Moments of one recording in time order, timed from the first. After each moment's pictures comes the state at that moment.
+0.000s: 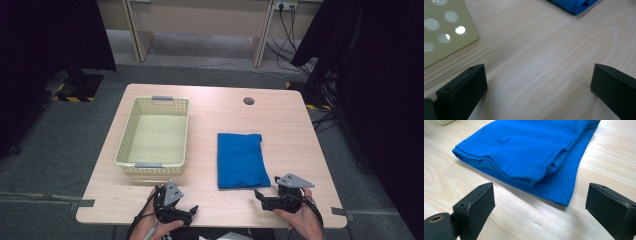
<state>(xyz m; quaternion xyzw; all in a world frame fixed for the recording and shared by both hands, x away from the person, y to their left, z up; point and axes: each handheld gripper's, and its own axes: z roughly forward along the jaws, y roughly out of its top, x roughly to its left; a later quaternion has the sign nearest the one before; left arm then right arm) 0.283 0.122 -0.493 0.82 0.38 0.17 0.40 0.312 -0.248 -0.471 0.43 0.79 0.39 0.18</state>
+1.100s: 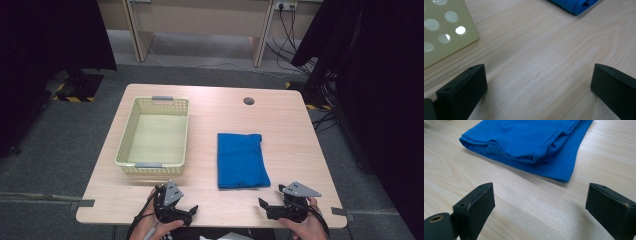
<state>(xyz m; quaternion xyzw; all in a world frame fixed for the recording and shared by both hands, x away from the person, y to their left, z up) 0.283 0.121 -0.493 0.82 0.38 0.18 0.40 0.292 -0.261 -0.477 0.44 0.78 0.40 0.17</state>
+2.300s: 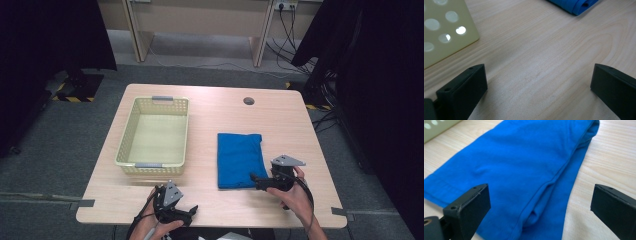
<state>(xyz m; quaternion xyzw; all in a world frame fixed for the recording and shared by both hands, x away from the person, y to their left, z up) 0.283 0.122 -0.493 0.82 0.38 0.18 0.40 0.369 -0.234 -0.466 0.46 0.78 0.39 0.18</state>
